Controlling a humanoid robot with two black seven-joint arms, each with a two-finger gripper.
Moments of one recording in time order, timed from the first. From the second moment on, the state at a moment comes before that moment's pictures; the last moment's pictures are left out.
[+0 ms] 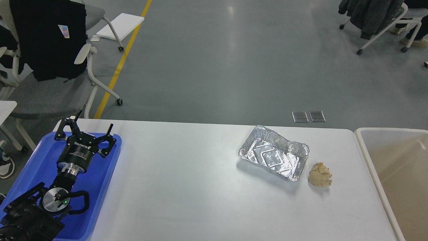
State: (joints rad) left arm -0.48 0.35 -0.88 -0.46 -0.17 -0.78 -0.41; right arm 1.22 -1.16 -0.05 0.88 0.05 -0.08 0.21
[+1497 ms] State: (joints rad) left arm -0.48 0.35 -0.88 -0.46 -0.17 -0.78 -0.41; right arm 2.11 -0.37 -1.42 1.34 -0.13 0.42 0.21
